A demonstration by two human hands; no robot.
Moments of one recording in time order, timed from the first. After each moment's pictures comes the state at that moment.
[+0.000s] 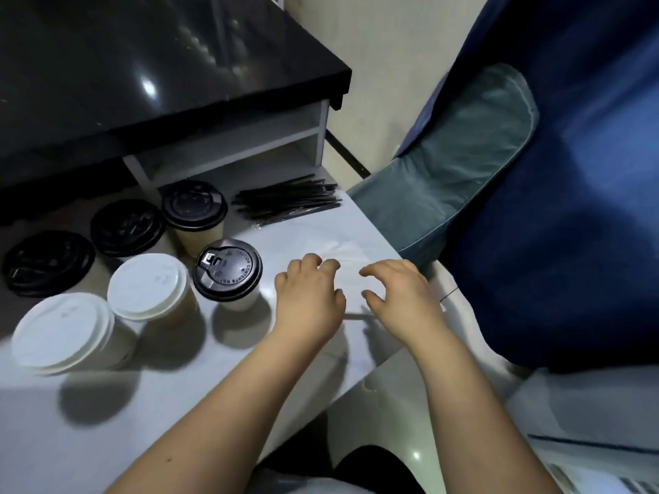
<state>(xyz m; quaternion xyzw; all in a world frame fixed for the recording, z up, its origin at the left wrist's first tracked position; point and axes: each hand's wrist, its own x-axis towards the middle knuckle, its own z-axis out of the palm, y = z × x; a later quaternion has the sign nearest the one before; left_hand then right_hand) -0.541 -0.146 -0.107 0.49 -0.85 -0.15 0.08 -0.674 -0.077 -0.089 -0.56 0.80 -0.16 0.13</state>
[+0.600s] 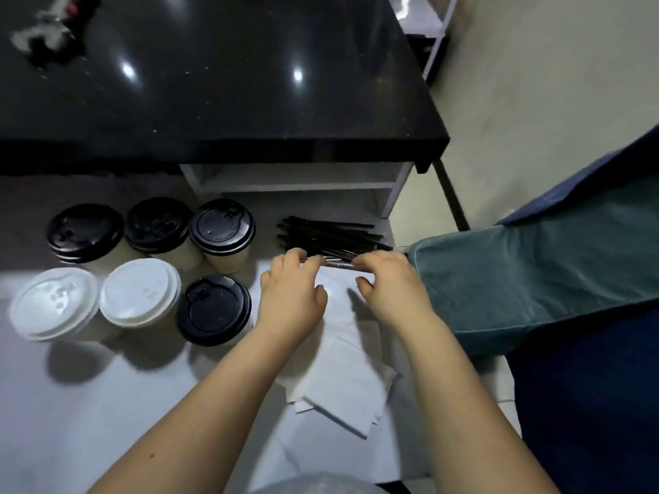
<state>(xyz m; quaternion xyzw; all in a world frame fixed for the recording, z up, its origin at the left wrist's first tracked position) -0.579 -0.244 -0.126 0.69 -0.70 -0.14 0.12 -0.743 -0.265 -0.110 -0.74 0.64 -0.10 0.18</state>
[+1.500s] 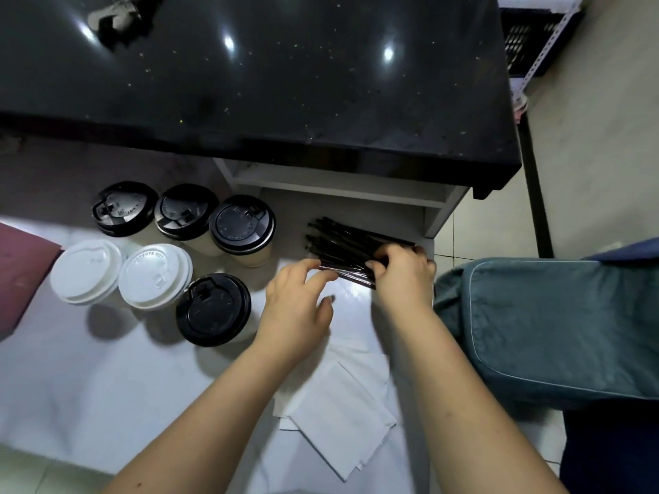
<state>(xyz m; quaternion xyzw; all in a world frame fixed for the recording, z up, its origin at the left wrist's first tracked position) -0.586 -0.243 -0.137 0.74 -0.64 -0.14 0.18 -0.732 -0.341 -0.147 -0.70 0.67 -0.11 0.23</state>
